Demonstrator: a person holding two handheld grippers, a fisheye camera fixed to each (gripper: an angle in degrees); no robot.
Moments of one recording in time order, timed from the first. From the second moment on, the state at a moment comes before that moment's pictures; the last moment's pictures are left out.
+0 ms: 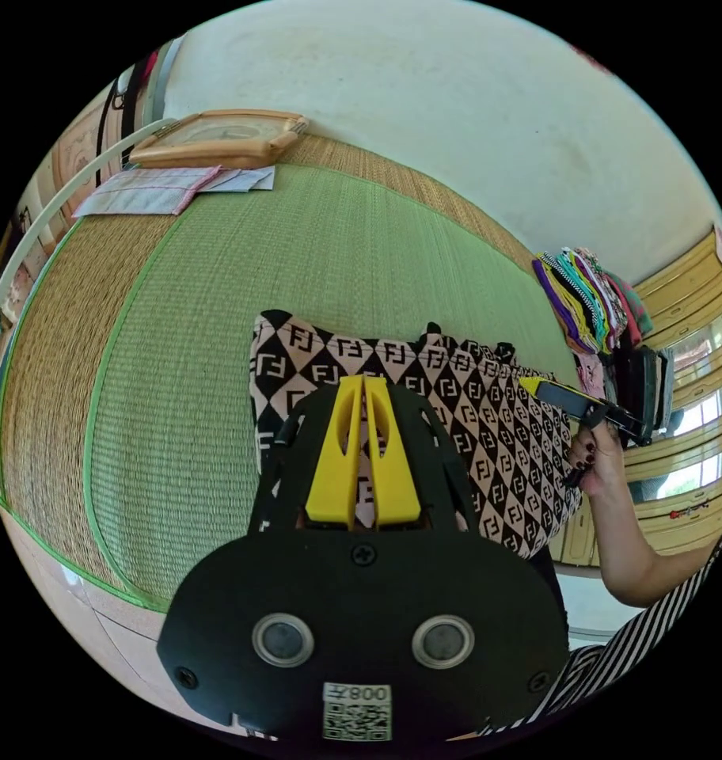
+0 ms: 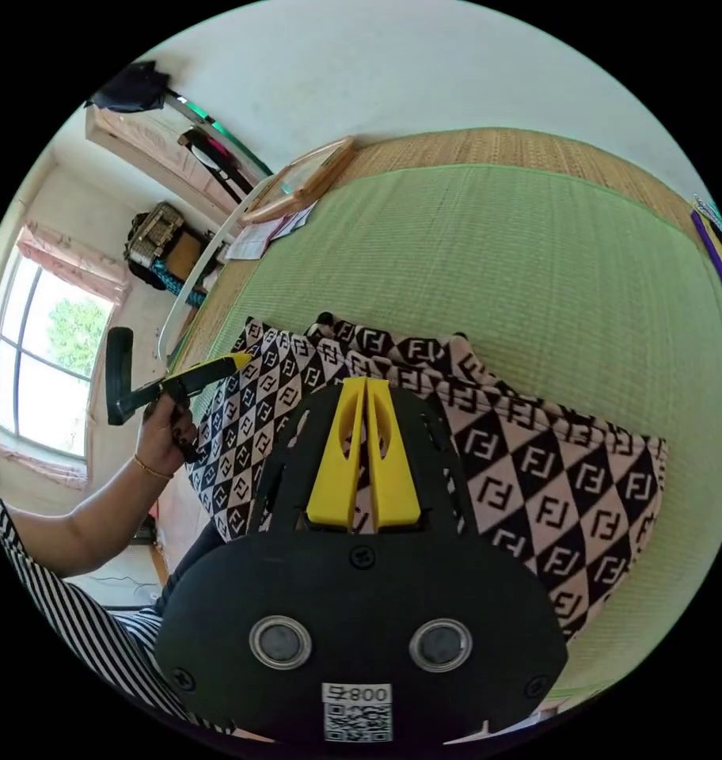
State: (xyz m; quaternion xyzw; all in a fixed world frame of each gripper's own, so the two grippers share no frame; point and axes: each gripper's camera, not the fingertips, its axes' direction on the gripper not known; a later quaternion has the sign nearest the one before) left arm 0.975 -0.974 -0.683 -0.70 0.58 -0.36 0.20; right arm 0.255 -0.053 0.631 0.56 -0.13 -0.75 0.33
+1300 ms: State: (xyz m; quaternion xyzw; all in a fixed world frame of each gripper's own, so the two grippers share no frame) left arm 0.826 -1.139 -0.707 -0.62 0.68 -0.37 0.11; right arm 0.556 -0.483 0.636 0.38 -0.42 -0.69 0.45
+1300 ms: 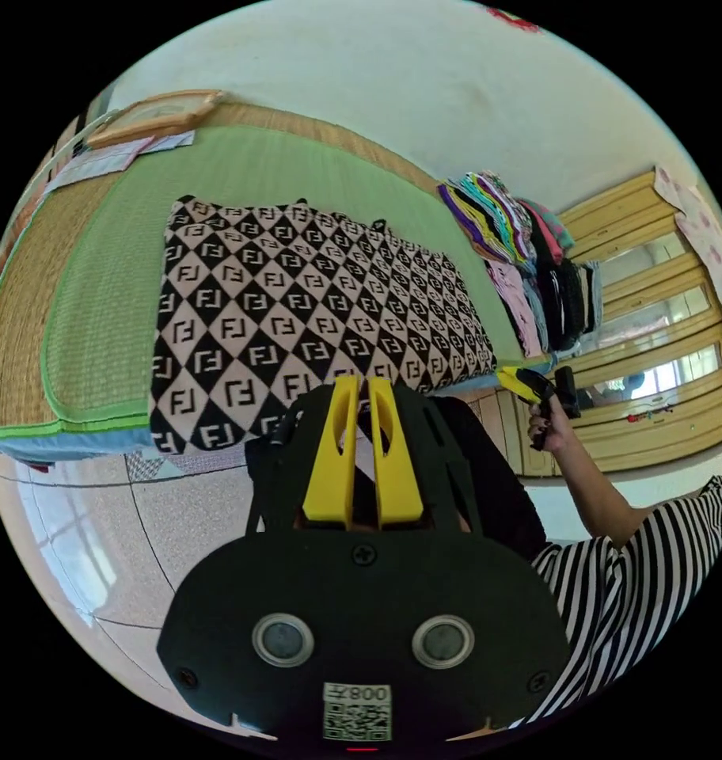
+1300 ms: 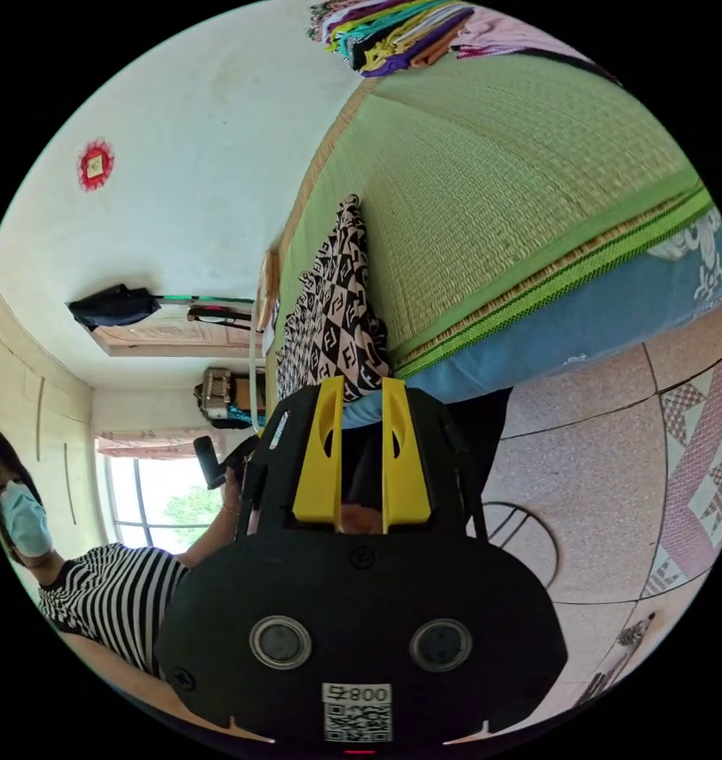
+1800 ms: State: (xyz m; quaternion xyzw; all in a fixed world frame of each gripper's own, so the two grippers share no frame) left arm 0.890 -1.397 -0.666 -0.41 0.85 -0.28 0.14; right arm 0.576 -0.528 0.613 0.31 -0.47 -0.73 0.39
